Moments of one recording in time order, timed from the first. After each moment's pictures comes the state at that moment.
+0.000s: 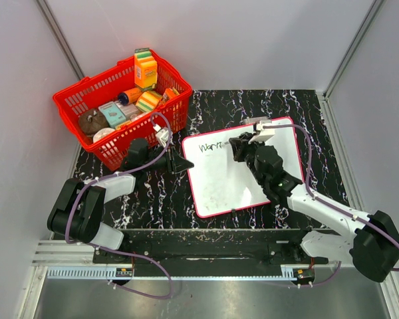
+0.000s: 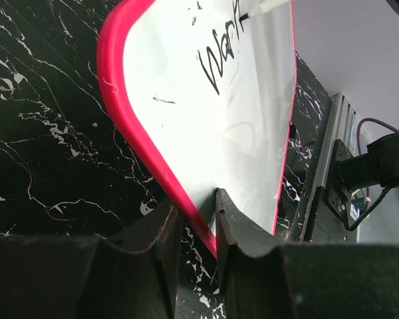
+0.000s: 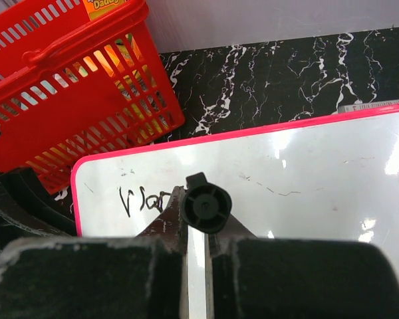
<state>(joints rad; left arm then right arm) -0.31 1.46 0.57 0.59 0.83 -0.41 0.72 1.13 0.67 0.37 0.38 0.38</state>
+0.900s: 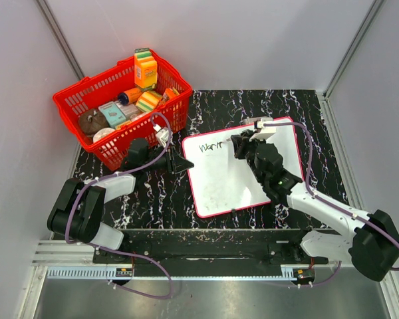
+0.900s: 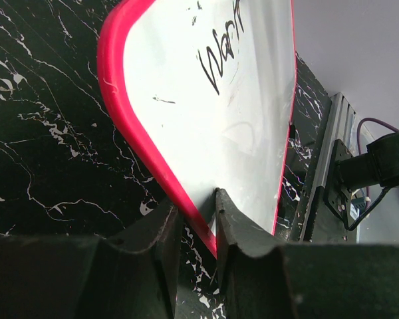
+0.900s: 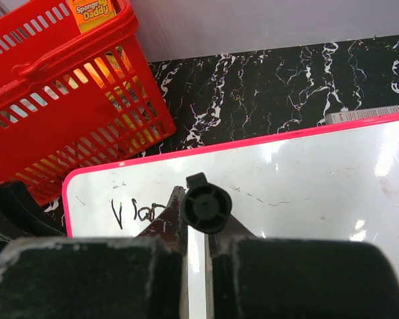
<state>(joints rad) -0.31 1.46 0.57 0.59 0.83 -0.41 0.71 1.15 0.70 0.37 0.41 0.36</state>
